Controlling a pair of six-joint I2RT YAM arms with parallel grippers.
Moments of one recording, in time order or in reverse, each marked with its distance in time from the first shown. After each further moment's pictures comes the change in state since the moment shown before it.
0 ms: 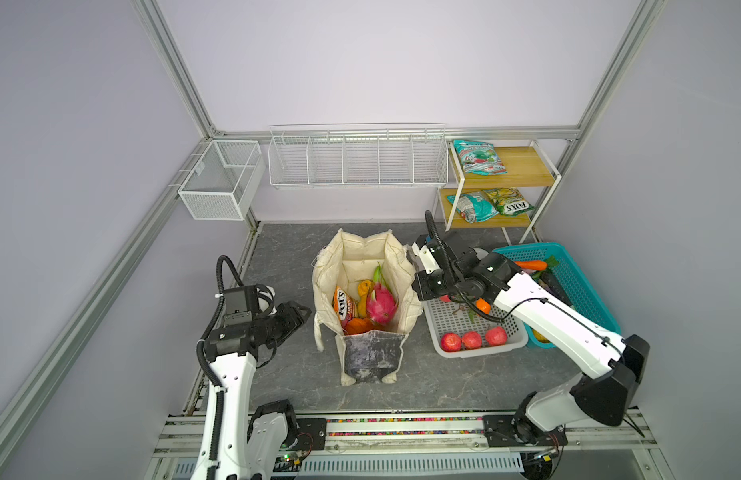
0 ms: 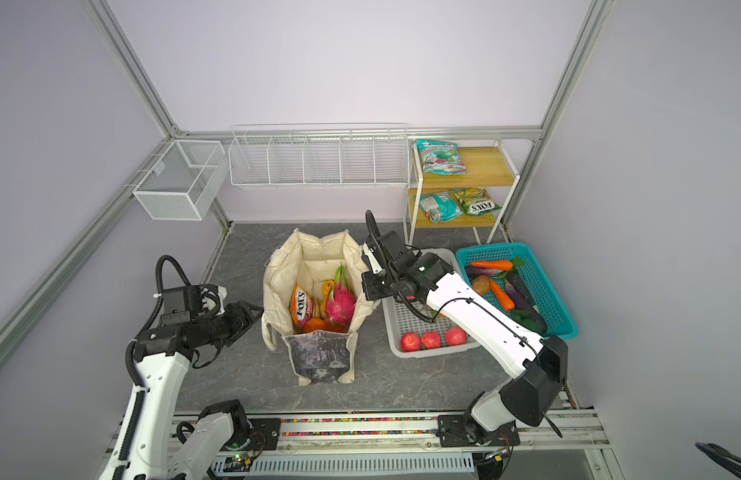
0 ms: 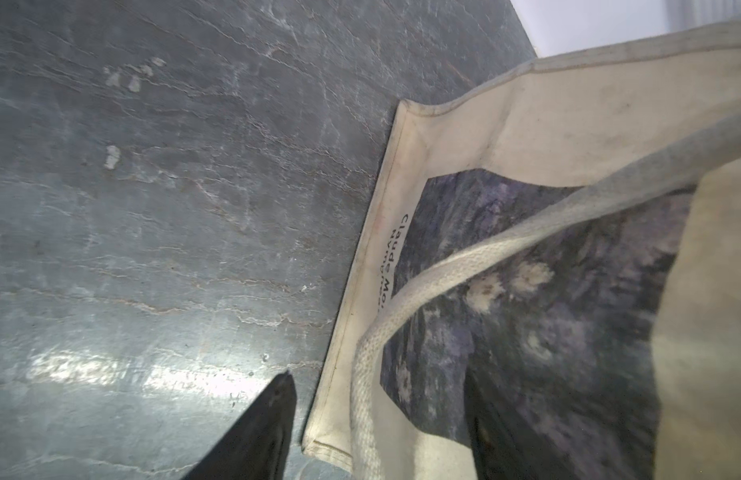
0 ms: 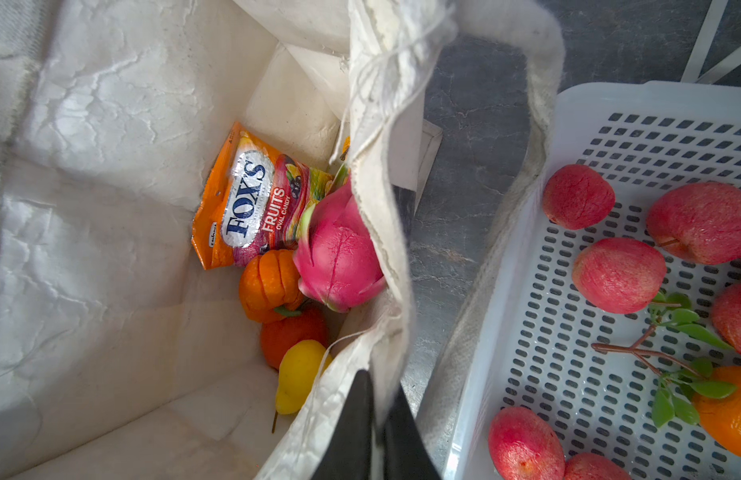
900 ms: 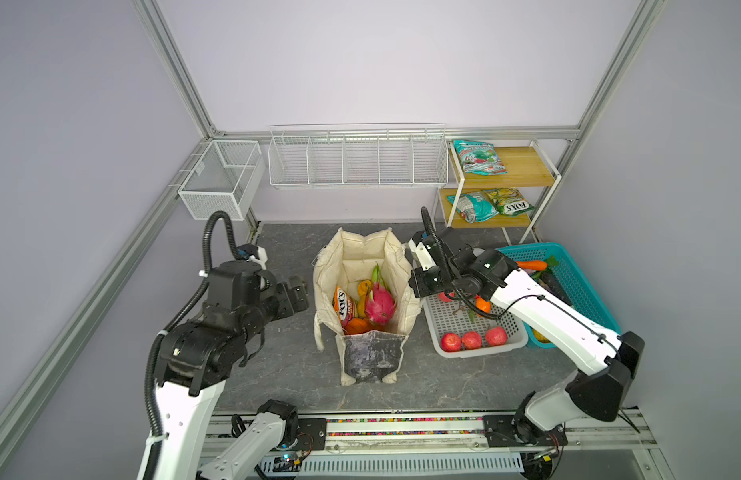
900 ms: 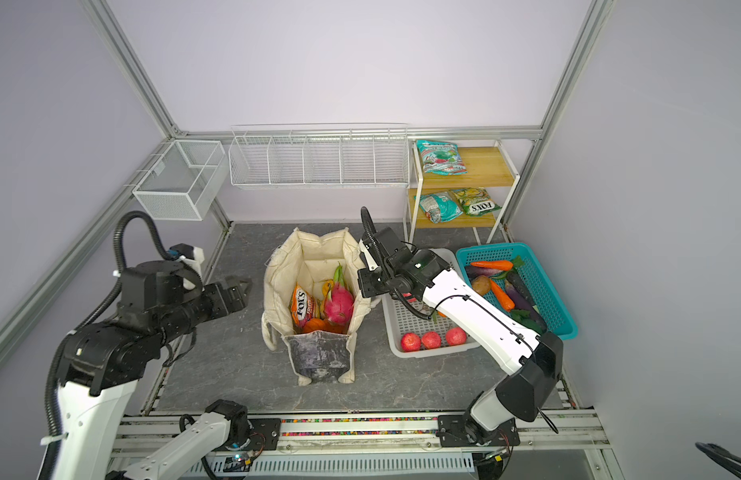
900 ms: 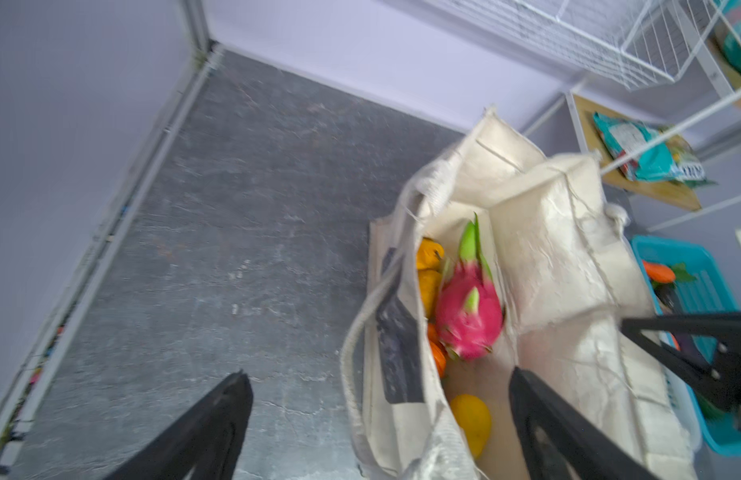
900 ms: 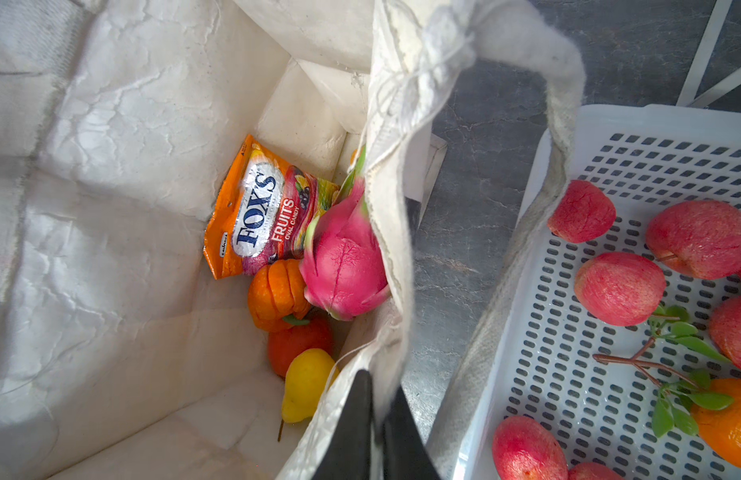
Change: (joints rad) left arm -0.409 -0.045 0.613 -0.314 -0.661 0.040; right arm 0.013 0.024 0.055 -0.020 0.023 0.000
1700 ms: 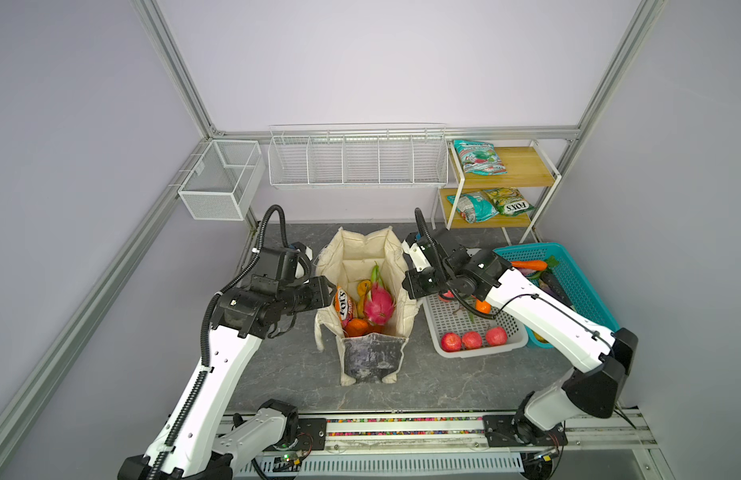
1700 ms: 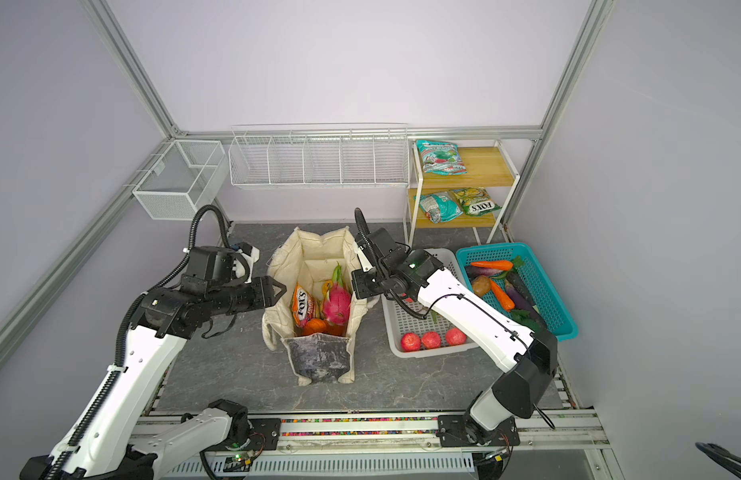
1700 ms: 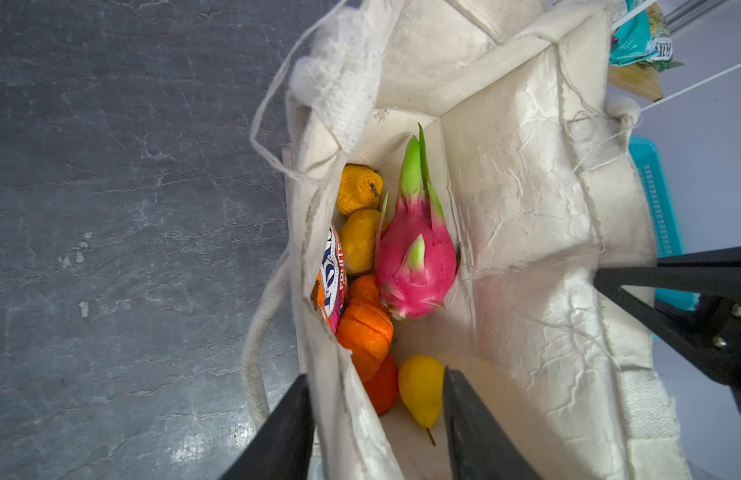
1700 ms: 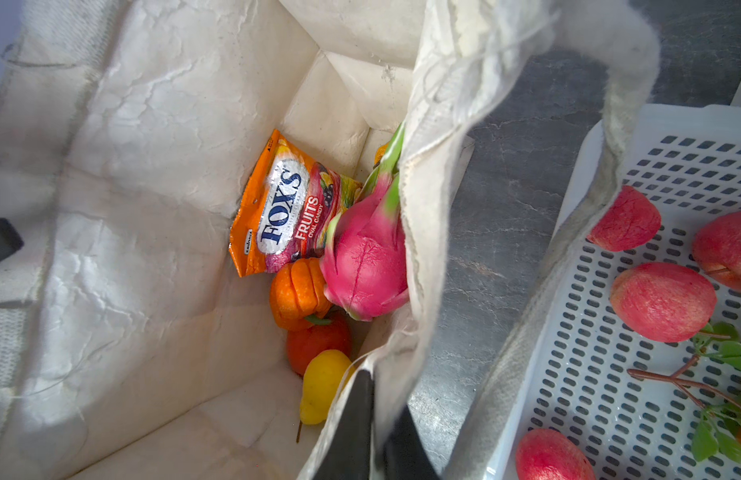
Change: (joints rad) left arm -0.103 0.194 -0.159 0.163 0.306 0.021; right arm 0.026 0.035 0.024 0.012 -0.029 0.008
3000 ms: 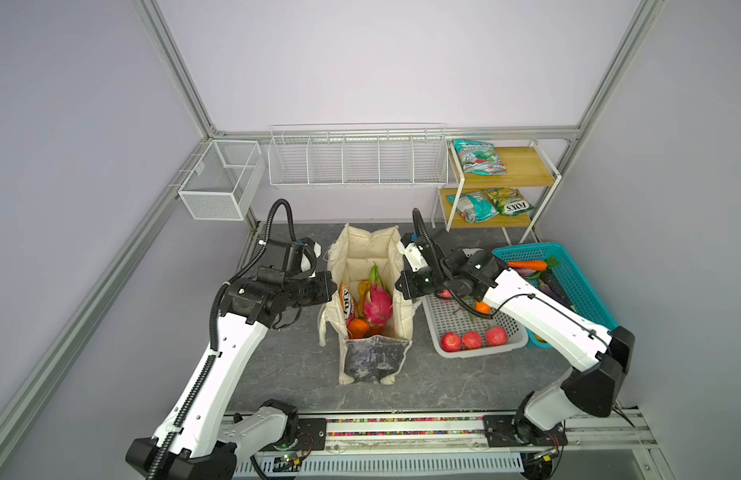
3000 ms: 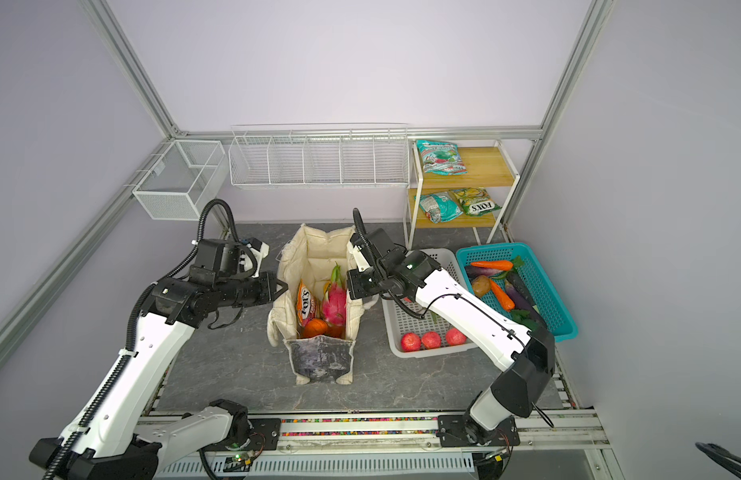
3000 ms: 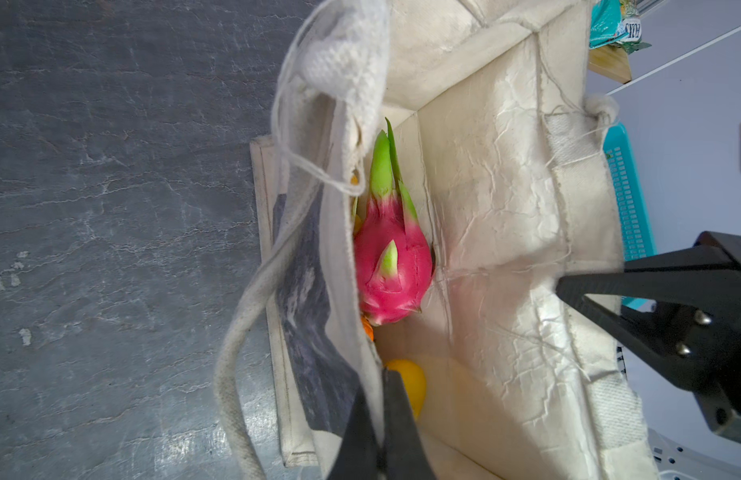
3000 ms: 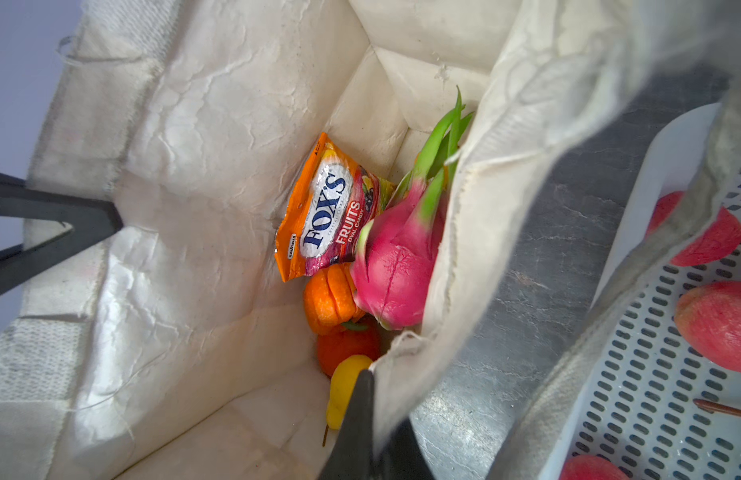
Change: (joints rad) left arm 0.000 0.065 0.029 0.026 0.087 0.011; right arm 0.008 0.009 0.001 0.050 -0.082 0.027
